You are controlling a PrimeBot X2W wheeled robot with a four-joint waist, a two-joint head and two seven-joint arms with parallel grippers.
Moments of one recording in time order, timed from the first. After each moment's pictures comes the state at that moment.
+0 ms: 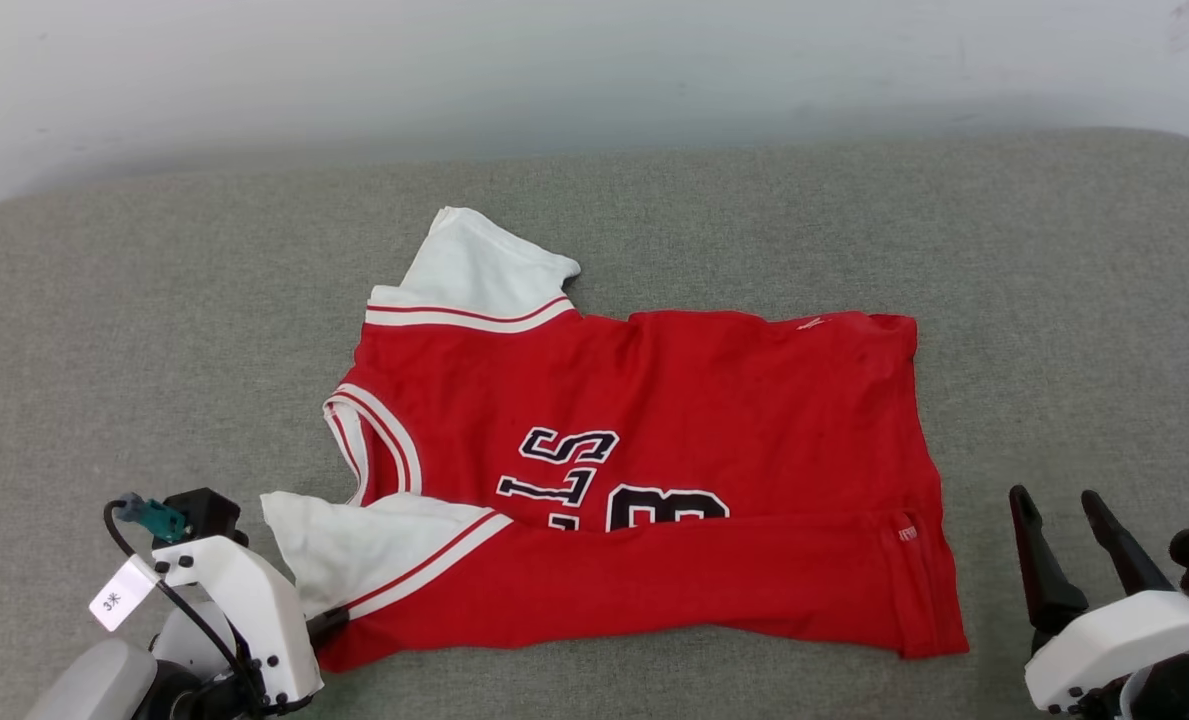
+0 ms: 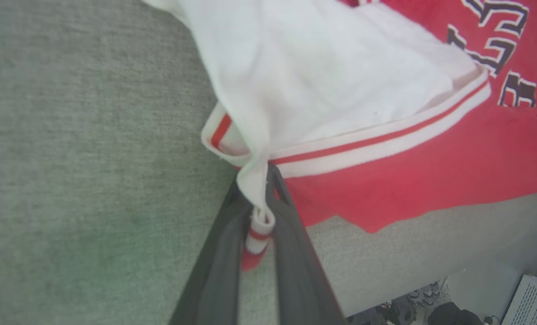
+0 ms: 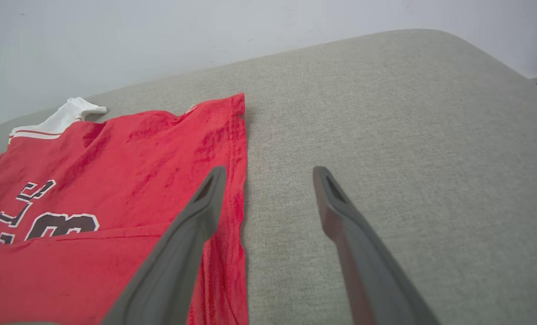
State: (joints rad) left arm -0.24 0.60 -0.48 0.25 -1.10 0.13 0.61; right arm 0.00 -0.10 -0.13 0.09 0.29 0.13 0.04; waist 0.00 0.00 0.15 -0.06
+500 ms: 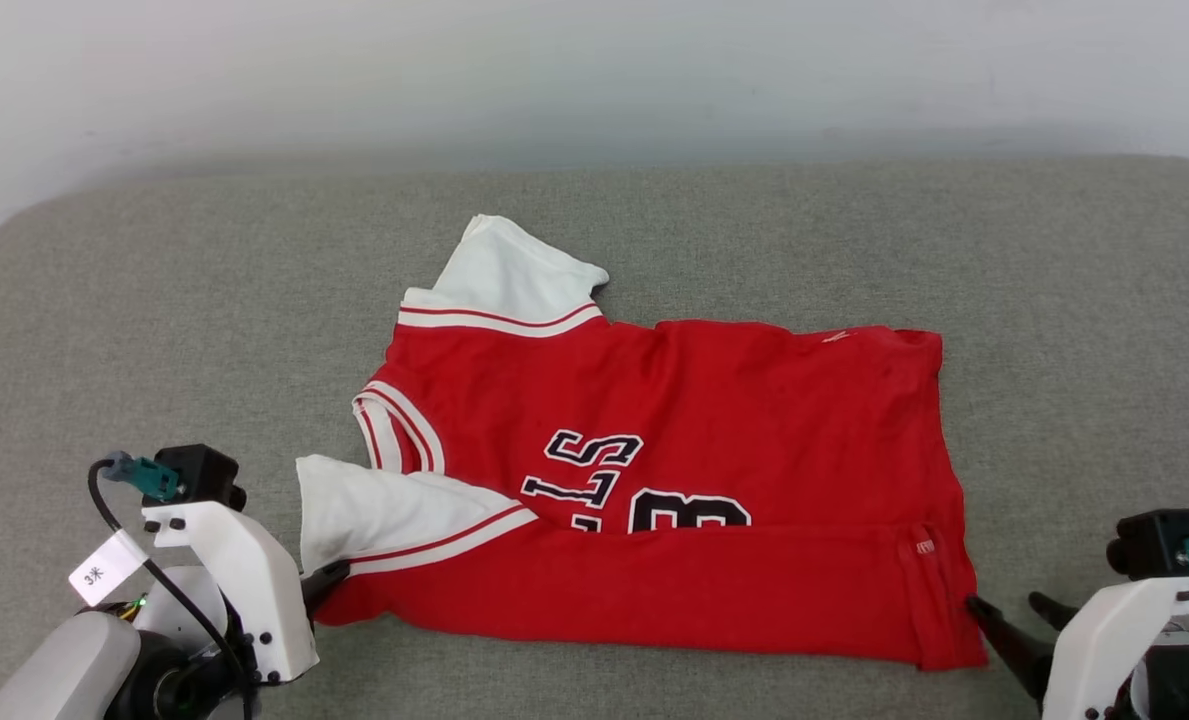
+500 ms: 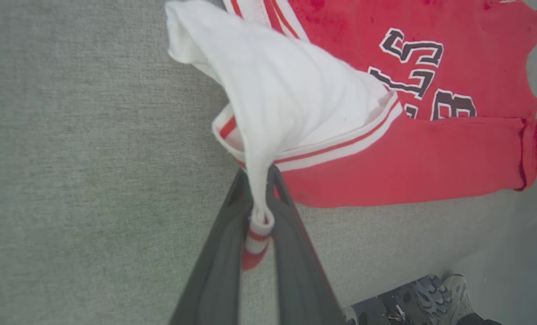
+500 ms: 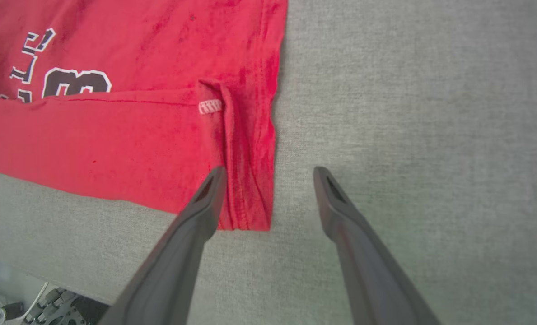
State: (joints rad) left arm -0.23 0.65 -0.46 0.08 -1.06 0.15 0.58; right arm 0.02 -0.27 -0.05 0.02 0.51 0.13 0.64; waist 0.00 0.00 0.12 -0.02
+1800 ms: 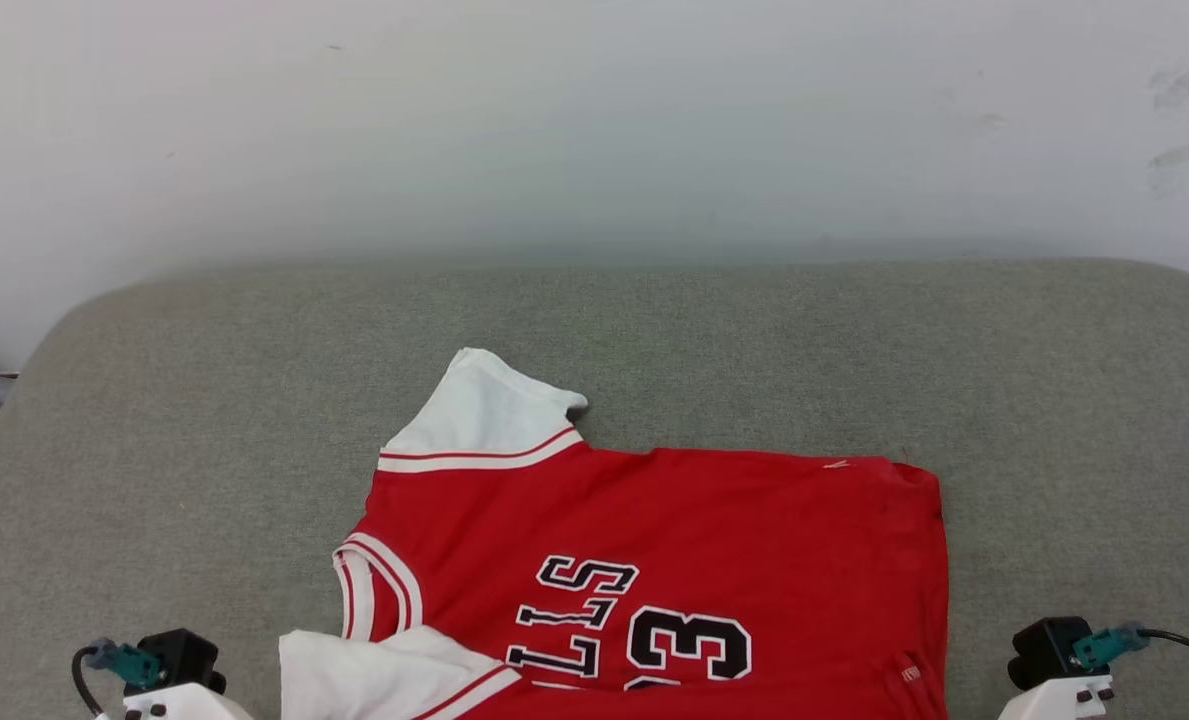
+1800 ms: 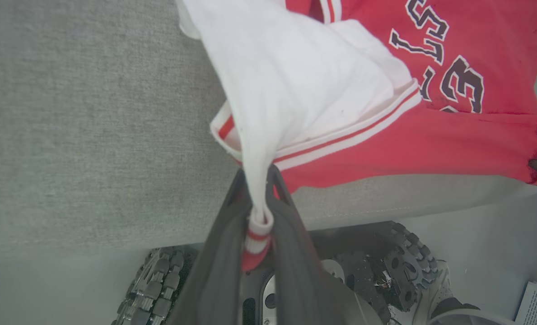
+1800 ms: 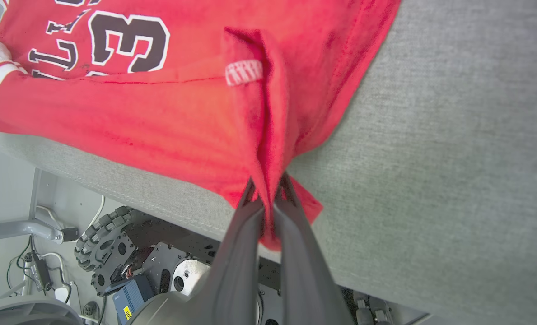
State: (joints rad) left arm 0.07 0.71 -0.43 -0.03 -1.13 0.22 0.52; right arm 0.10 -0.29 0.14 0.11 0.63 0.13 0.70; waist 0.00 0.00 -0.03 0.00
